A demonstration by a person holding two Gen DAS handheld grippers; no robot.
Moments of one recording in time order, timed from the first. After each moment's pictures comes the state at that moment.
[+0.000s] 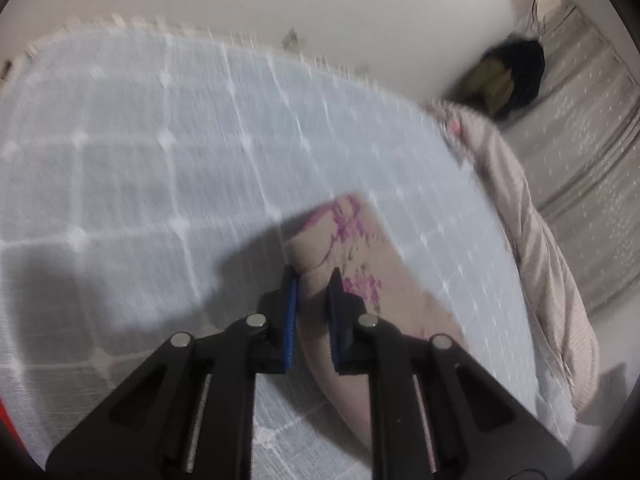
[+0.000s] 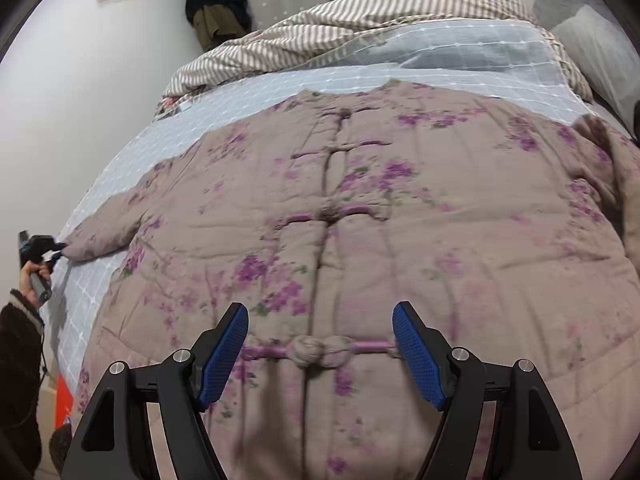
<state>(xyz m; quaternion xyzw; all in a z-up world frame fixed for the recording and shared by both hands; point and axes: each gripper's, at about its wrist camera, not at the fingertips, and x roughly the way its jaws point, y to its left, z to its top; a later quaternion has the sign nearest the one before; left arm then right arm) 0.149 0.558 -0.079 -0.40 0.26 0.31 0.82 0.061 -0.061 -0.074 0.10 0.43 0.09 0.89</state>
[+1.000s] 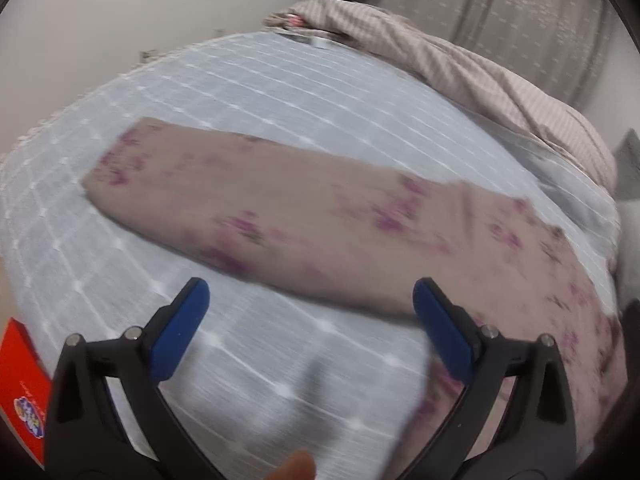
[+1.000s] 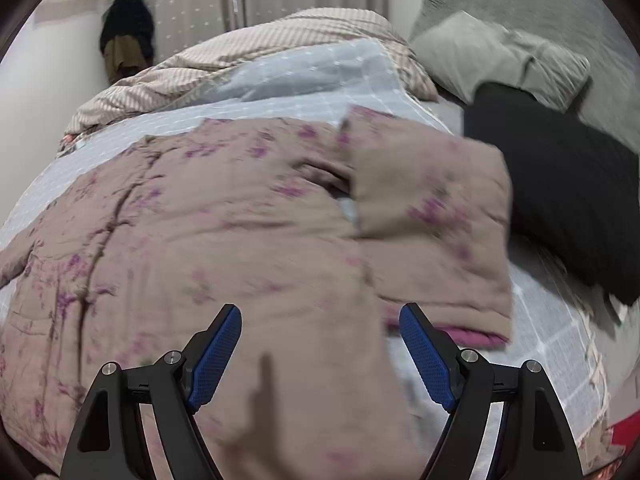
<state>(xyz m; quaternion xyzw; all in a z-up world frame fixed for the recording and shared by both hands) 0.126 0.359 -0.018 -0.17 0.42 0.12 0.88 -0.038 -0.256 -0.061 0.07 0.40 -0.11 0.91</state>
